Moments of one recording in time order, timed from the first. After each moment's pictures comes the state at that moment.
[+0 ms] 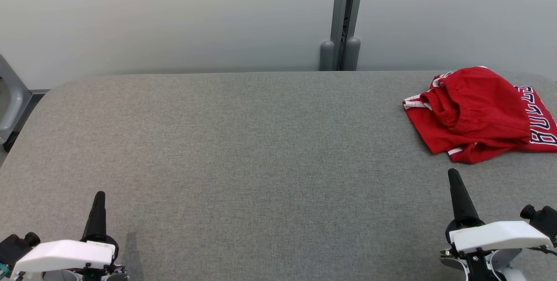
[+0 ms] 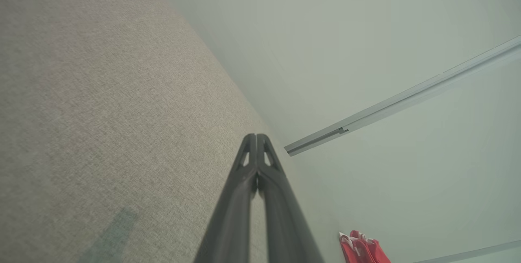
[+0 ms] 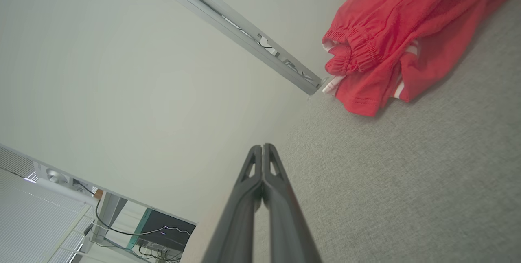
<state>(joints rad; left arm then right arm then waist) -0.08 0.04 0.23 0.33 -1.02 -0.12 0.09 -0.12 -0.08 0.11 0.30 1.10 0.13 -0.16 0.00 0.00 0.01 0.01</state>
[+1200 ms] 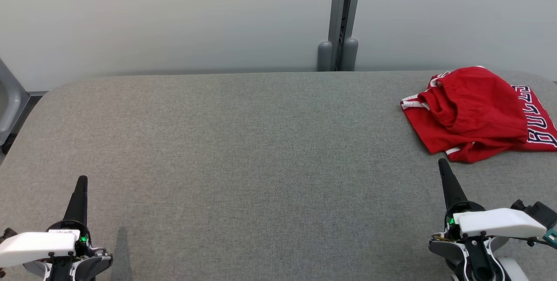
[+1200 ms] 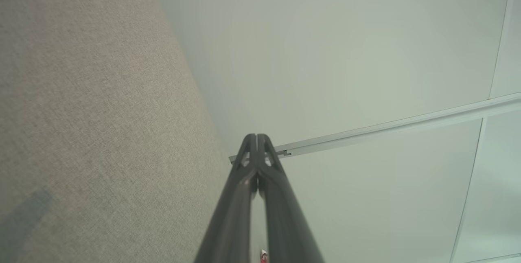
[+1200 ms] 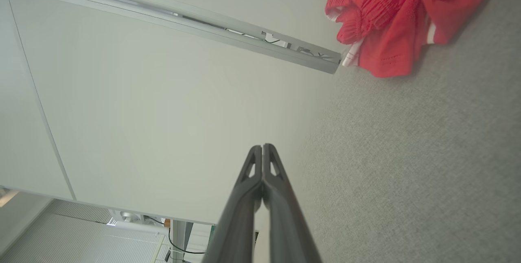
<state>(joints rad) -0.13 0.05 0.32 0.32 -1.33 -0.12 0.23 -0.17 -0.06 0.13 0.32 1.42 0.13 -0.12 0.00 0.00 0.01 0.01</state>
